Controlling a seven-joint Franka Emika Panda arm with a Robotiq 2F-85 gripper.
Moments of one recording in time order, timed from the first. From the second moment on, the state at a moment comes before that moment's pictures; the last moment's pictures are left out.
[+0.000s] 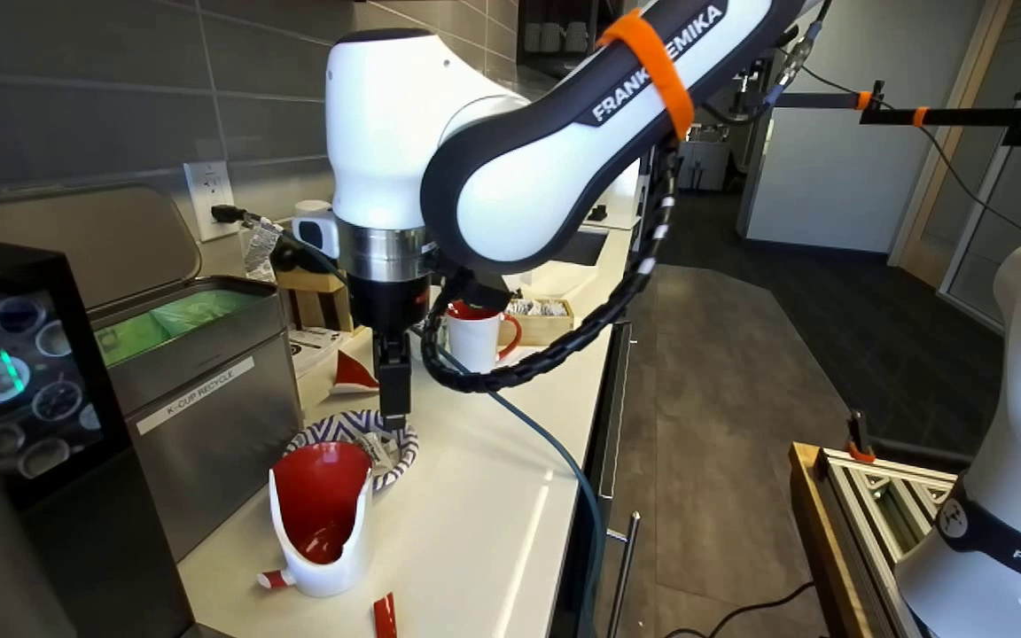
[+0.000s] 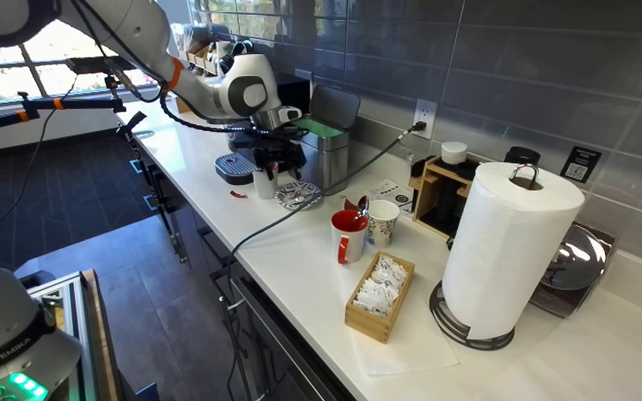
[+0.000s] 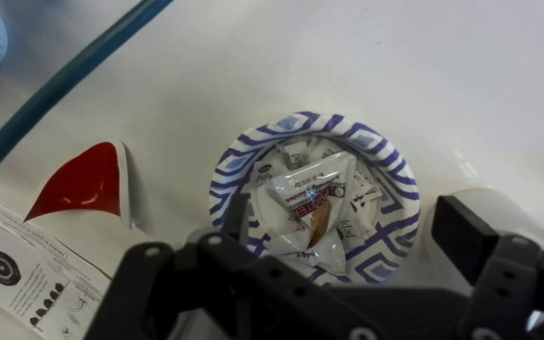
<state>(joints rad) 0.06 0.29 0.13 -1.97 -0.31 2.37 -0.23</state>
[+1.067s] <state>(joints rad) 0.06 0.56 0.11 -1.72 -0.25 2.36 -0.33</state>
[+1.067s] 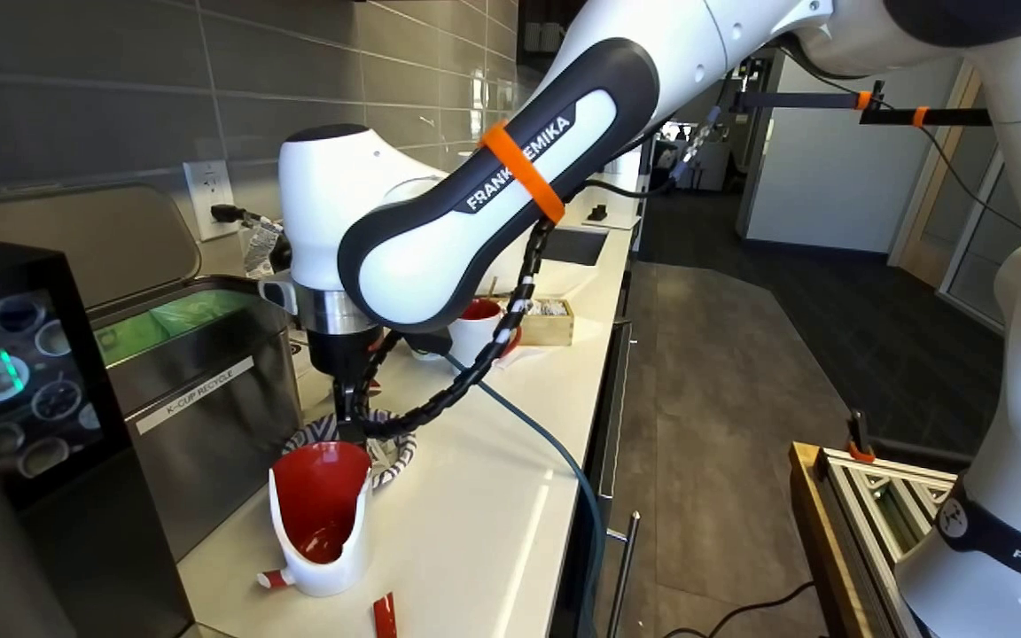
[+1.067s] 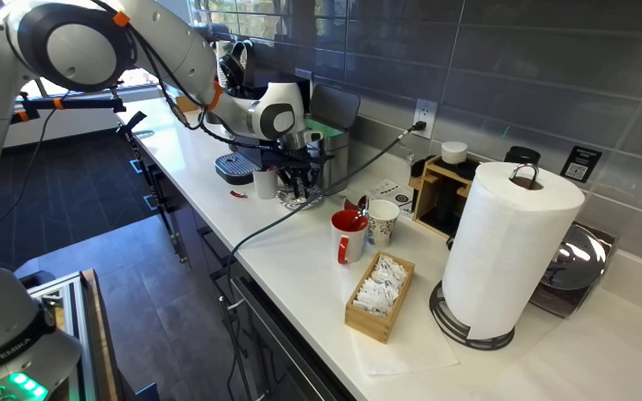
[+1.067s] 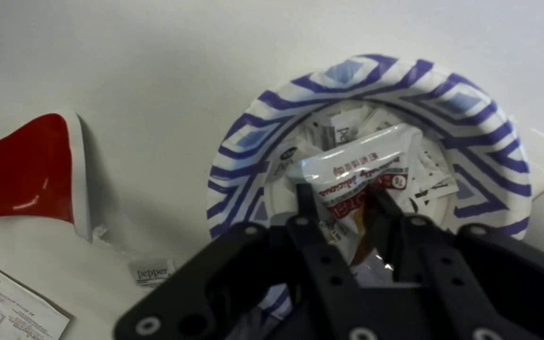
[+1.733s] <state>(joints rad) 0.06 0.50 0.13 -1.74 -0.21 2.34 -0.34</state>
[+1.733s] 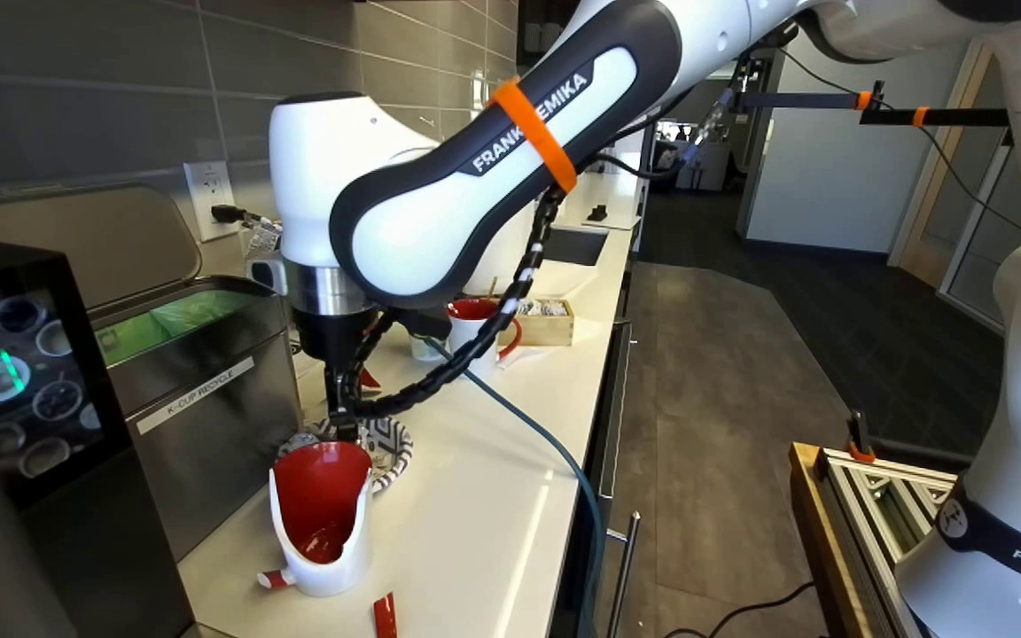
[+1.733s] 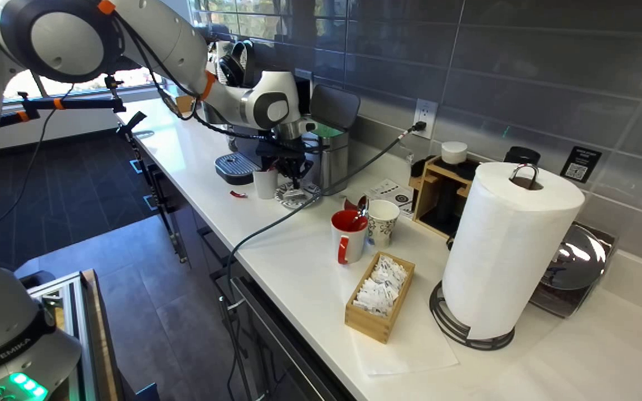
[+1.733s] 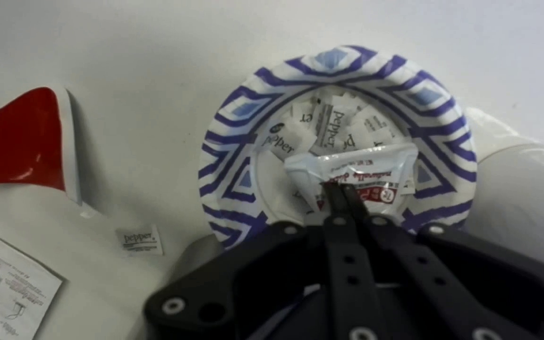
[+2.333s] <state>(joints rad) 0.07 0.27 0.04 -1.91 -0.33 2.14 -0.15</state>
